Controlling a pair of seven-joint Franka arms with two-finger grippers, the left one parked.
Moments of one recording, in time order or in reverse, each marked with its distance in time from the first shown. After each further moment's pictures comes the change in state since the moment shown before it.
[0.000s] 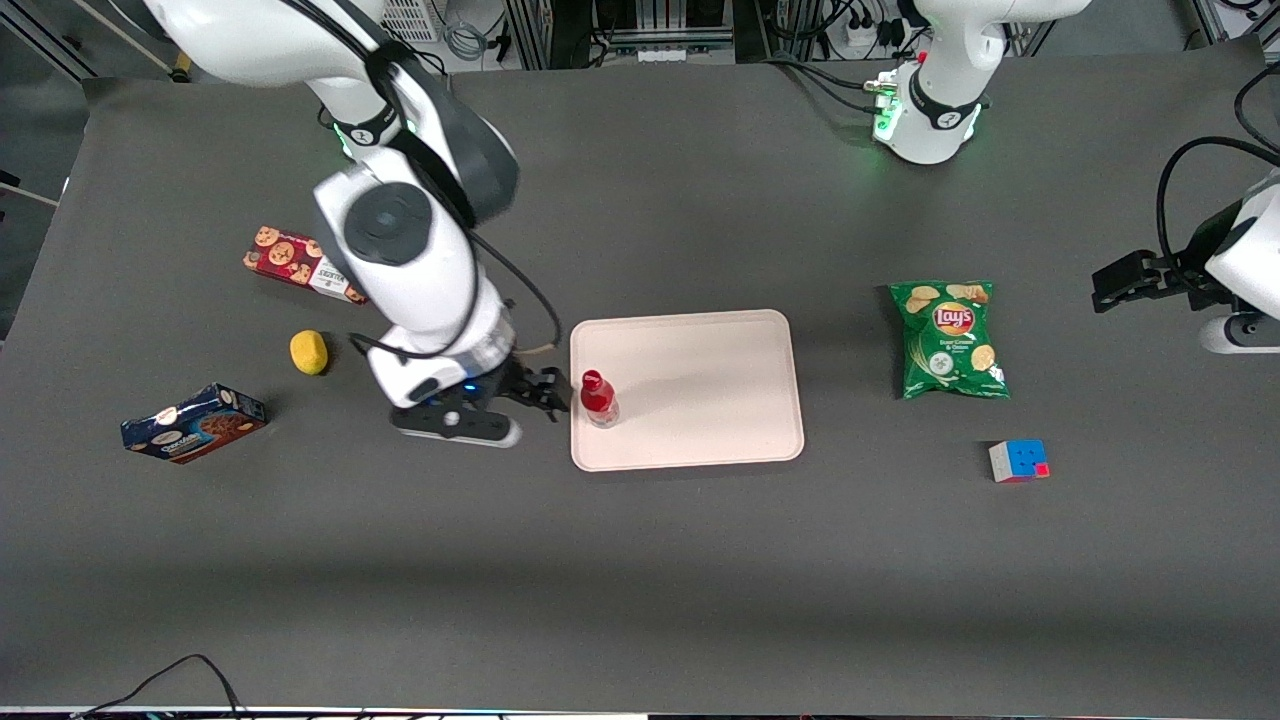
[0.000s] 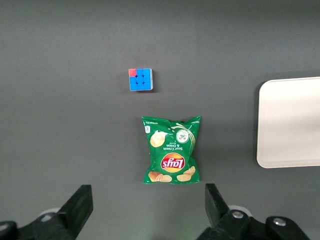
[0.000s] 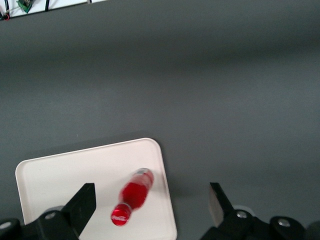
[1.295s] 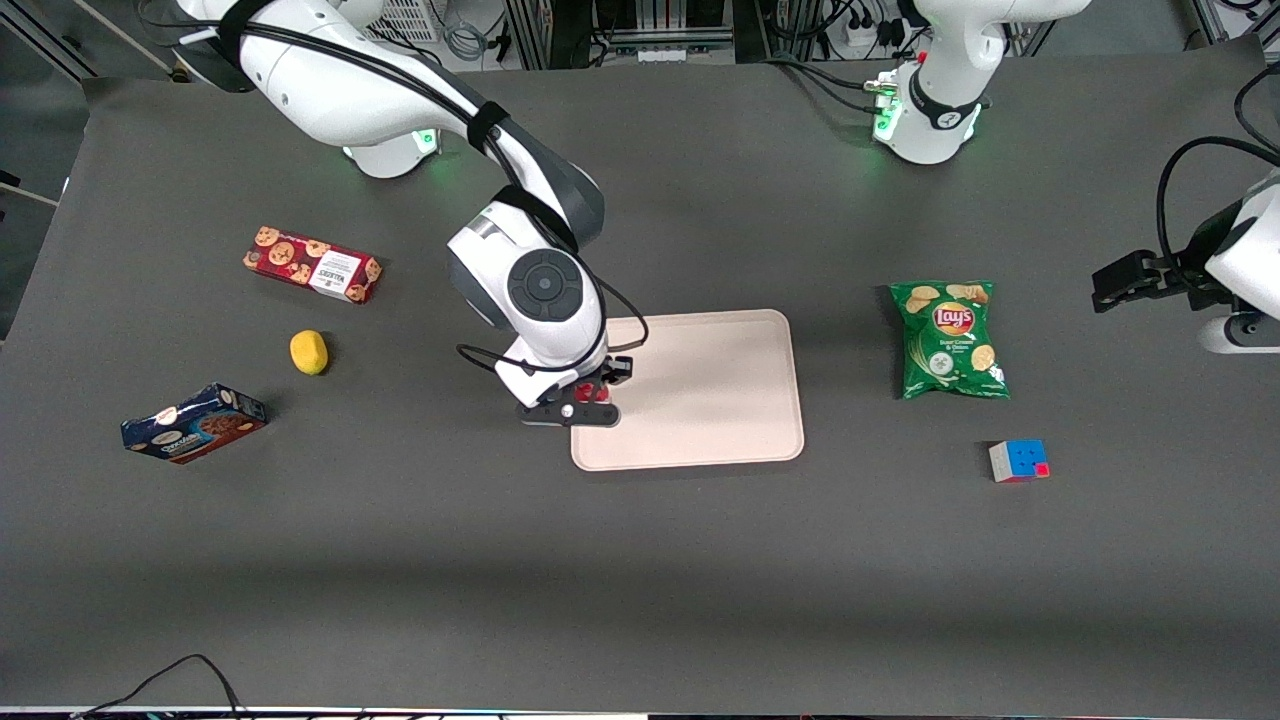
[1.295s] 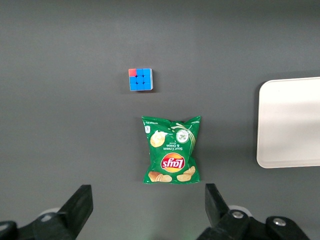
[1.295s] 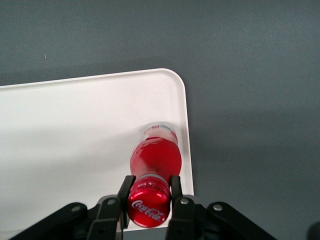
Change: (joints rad) arm 0.144 0.198 0.000 -0.030 -0.019 0.005 0.065
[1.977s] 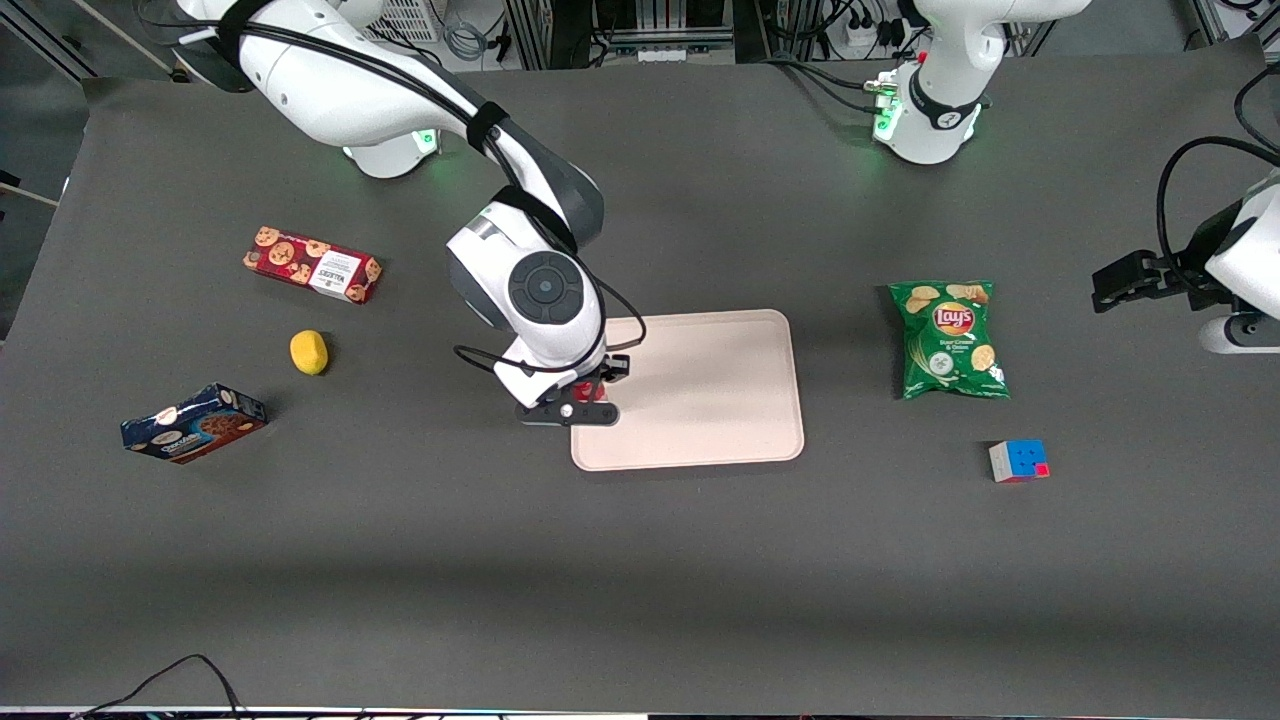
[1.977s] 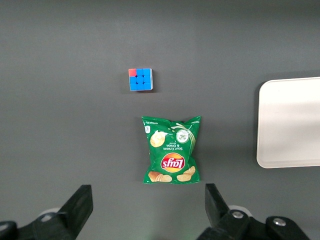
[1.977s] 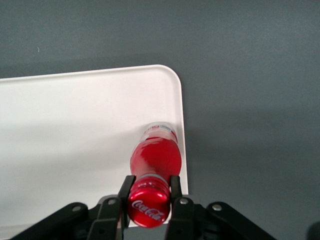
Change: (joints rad) arm -0.001 0.000 -0.001 0.001 0.000 -0.021 -0.020
